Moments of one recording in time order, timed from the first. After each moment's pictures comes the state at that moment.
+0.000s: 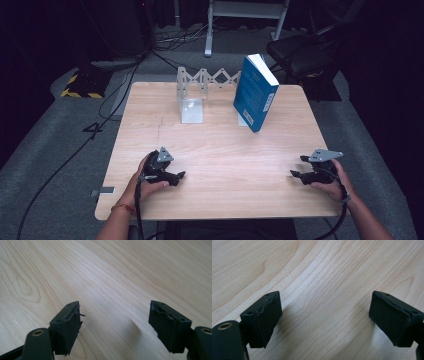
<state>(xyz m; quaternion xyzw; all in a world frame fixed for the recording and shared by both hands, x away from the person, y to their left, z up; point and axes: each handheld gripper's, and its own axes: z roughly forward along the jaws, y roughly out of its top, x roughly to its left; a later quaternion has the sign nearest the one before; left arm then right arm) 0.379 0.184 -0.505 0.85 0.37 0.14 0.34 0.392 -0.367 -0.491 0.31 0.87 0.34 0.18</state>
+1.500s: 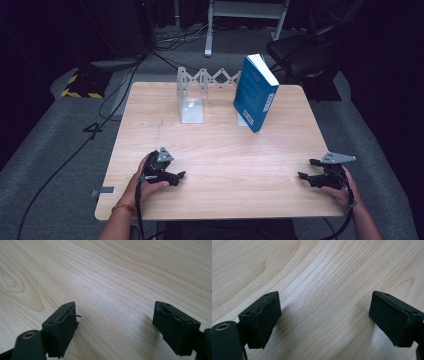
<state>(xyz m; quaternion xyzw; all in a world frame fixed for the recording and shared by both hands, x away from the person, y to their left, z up) 0.378 0.183 -0.505 0.85 0.37 0.14 0.34 0.388 -0.396 -0.504 0.37 0.83 0.37 0.17</state>
